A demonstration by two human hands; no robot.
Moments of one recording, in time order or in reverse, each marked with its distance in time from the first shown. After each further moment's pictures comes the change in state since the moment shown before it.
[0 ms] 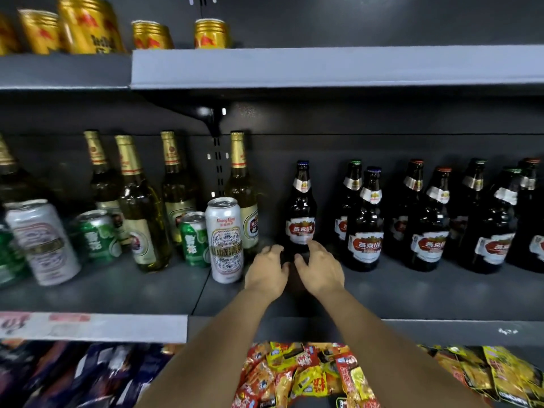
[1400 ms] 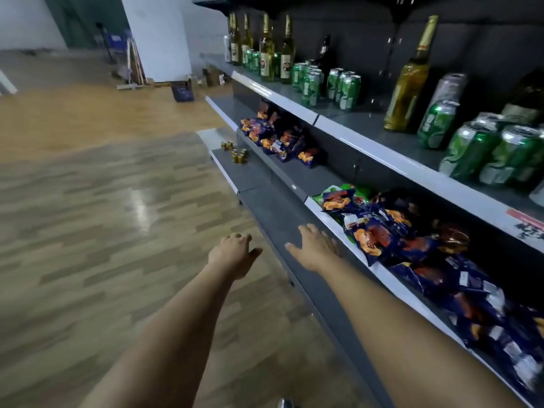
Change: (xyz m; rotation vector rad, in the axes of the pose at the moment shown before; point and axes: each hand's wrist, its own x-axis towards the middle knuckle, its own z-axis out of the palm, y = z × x) left_hand -0.563 -0.500 -0.355 0.375 0.041 -1.121; right_hand -0.392 -0.569 0.328 -0.197 -0.819 -0.949
